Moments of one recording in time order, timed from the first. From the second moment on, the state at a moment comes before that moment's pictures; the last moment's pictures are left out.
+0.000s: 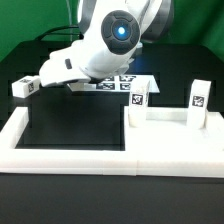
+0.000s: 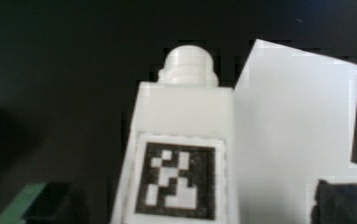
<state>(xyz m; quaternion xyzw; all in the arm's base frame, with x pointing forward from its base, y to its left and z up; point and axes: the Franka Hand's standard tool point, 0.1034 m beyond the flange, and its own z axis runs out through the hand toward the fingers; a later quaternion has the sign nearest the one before) 0.349 -0.120 0.006 0.87 0.18 -0.45 0.07</state>
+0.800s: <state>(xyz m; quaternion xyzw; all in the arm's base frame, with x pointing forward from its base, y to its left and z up) 0.349 -0.120 0.006 0.87 0.18 -0.45 0.07</state>
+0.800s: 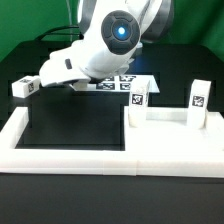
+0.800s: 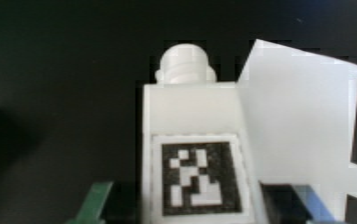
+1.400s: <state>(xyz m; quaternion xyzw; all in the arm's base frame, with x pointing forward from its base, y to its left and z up) 0.430 -0.106 0.103 0.87 0.15 -0.47 0.06</state>
